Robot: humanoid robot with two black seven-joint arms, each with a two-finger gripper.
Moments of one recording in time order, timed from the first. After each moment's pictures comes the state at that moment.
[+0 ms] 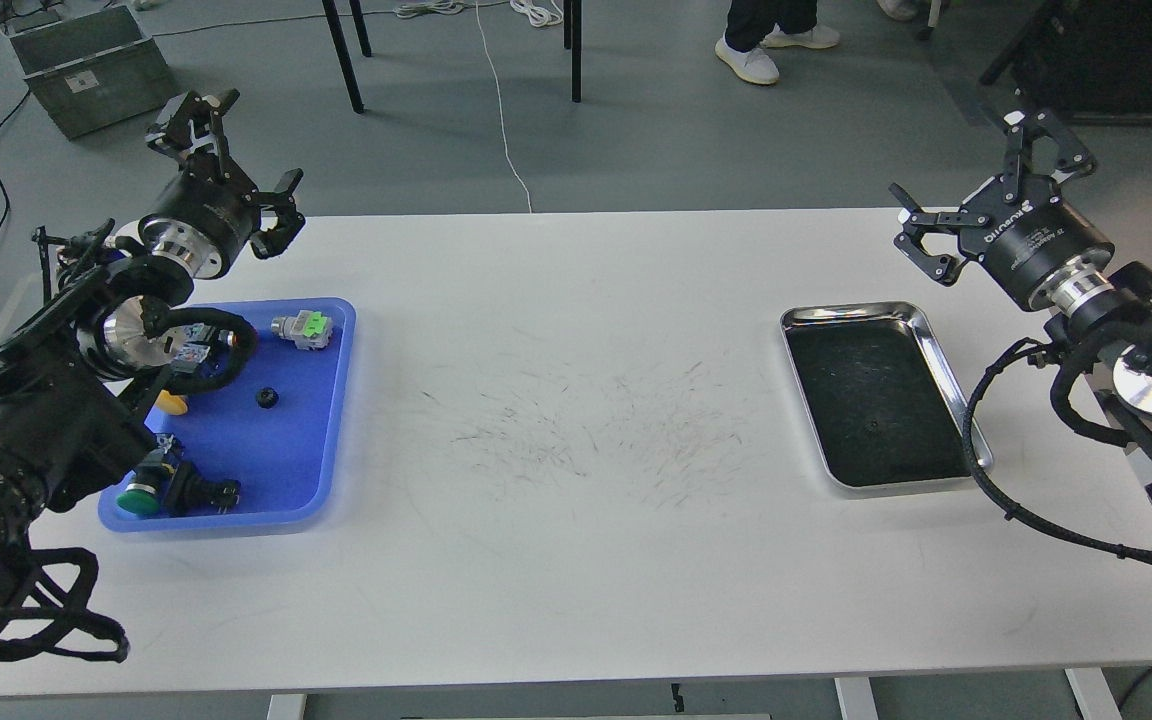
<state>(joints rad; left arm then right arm) -0.89 0.23 -0.82 -0.34 0.08 -0.42 -0.24 0.66 -0.61 0.83 0.99 0.10 0.38 0.03</state>
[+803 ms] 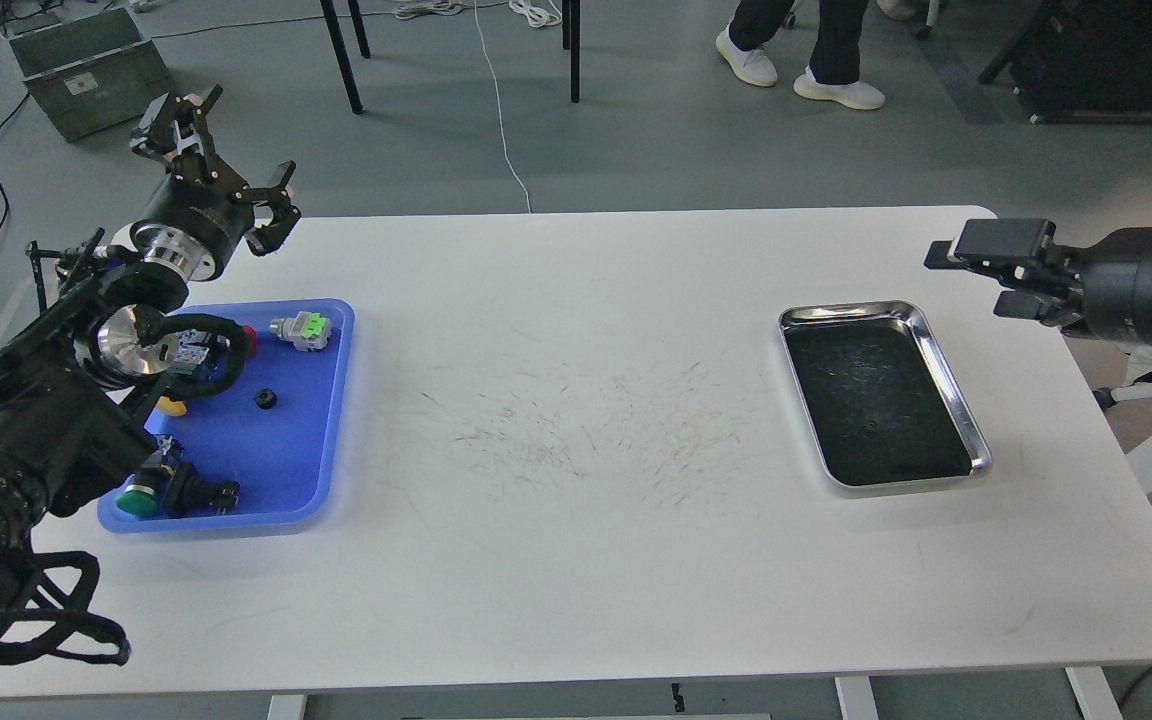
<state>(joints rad) -0.88 0.24 -0.81 -0.35 0.06 -0.43 -0.28 1.28 -1.20 -0.02 1.56 -0.75 0.39 -0.14</state>
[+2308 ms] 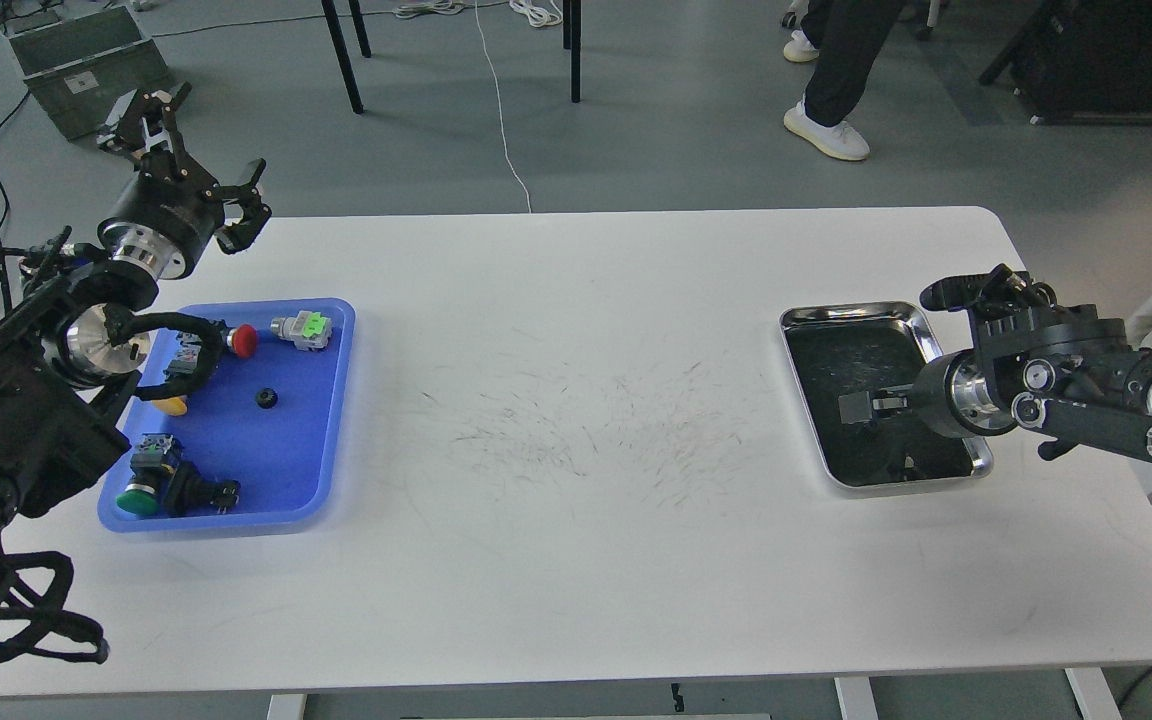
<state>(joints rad) -0.88 0.29 -0.80 -0.35 0.06 -0.43 -0.28 1.25 -0.58 -0.44 1.10 -0.98 0.29 -0.18</state>
